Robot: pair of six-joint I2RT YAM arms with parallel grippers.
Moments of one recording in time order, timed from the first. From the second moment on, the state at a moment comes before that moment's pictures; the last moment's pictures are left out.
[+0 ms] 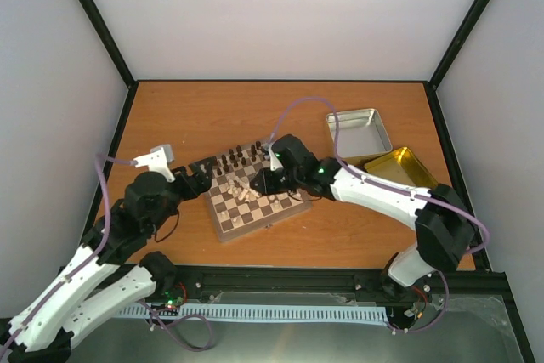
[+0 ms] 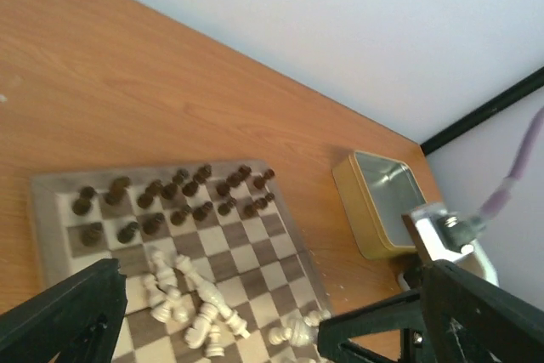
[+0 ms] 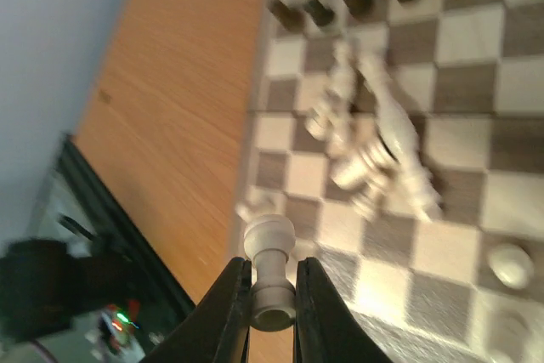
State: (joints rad) left arm -0.70 0.57 0.76 -0.57 -0.31 -0.81; right arm 0.90 1.51 1.05 -0.20 -0.32 0.72
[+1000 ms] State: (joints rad) left arm -0.70 0.36 0.73 -0.69 -0.48 -0.54; right arm 1.02 1.98 1.72 -1.21 -0.12 0.36
